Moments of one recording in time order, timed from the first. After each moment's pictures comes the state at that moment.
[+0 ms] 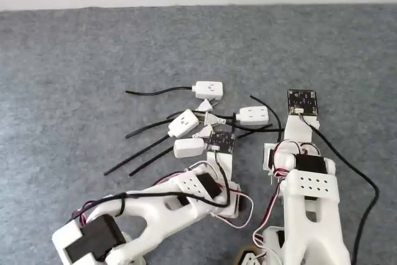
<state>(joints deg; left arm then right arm) 50.7 -1.3 47.9 46.5 51.6 4.7 -41.5 62.8 51.0 2.2</state>
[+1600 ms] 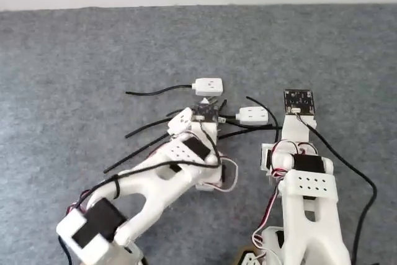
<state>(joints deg) 36.2 4.0 36.7 57.1 43.0 3.5 -41.3 62.8 51.0 2.2</state>
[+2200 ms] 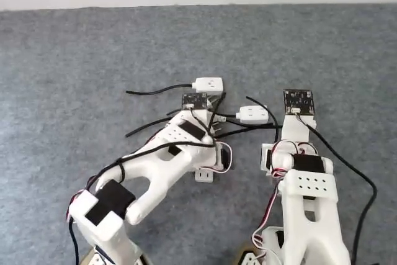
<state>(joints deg) 31.4 13.8 27.6 59.9 43.3 3.5 -41.3 62.8 51.0 2.2</state>
